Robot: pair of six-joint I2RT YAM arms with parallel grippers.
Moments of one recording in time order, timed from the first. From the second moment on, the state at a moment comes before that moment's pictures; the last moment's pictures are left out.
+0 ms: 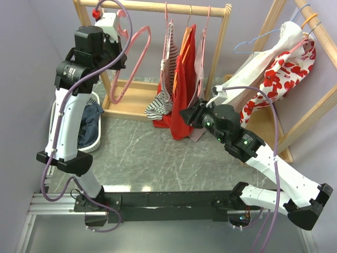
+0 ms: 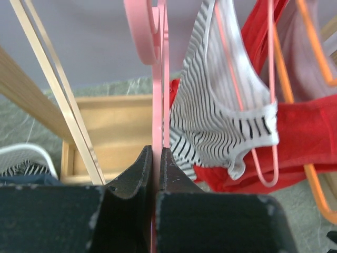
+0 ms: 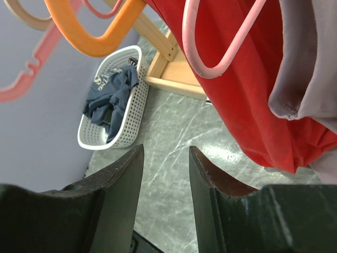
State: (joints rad) left arm -0.39 1.70 2.44 -1.06 -0.10 -0.17; right arm 0.78 1.00 1.09 -0.30 0.22 0.68
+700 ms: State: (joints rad) left arm -0.29 1.81 2.47 -0.80 0.07 -0.14; right arm 0.77 1.00 1.09 -0.30 0.22 0.68
